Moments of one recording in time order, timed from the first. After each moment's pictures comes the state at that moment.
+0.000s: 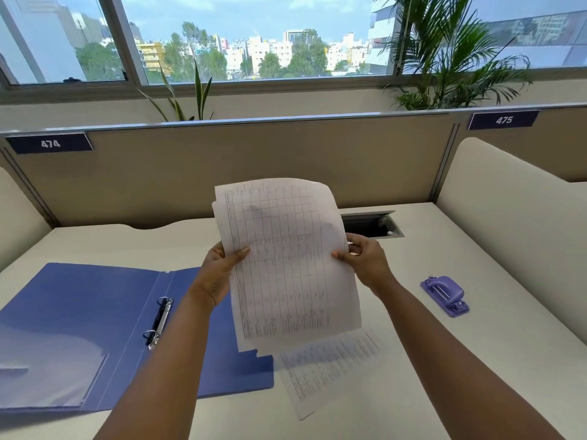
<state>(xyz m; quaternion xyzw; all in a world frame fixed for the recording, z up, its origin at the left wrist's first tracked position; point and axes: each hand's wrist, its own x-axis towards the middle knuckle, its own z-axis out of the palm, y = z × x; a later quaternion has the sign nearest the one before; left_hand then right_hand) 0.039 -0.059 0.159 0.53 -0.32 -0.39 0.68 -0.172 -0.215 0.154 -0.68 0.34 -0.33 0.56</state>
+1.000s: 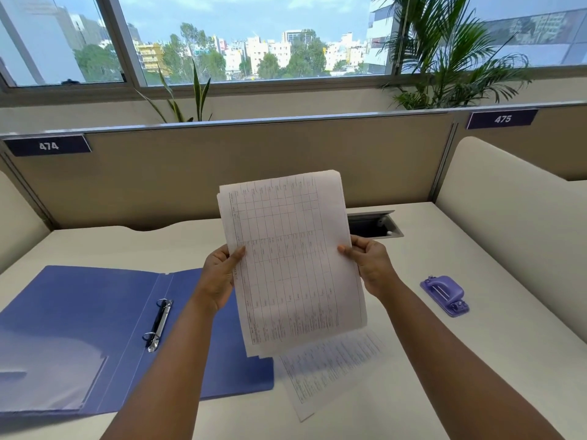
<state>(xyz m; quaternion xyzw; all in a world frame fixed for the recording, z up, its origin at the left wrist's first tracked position) 0.039 -0.064 0.149 0.52 -0.29 -0.39 0.71 -0.175 -0.218 0.152 -0.54 0.33 -0.35 0.69</state>
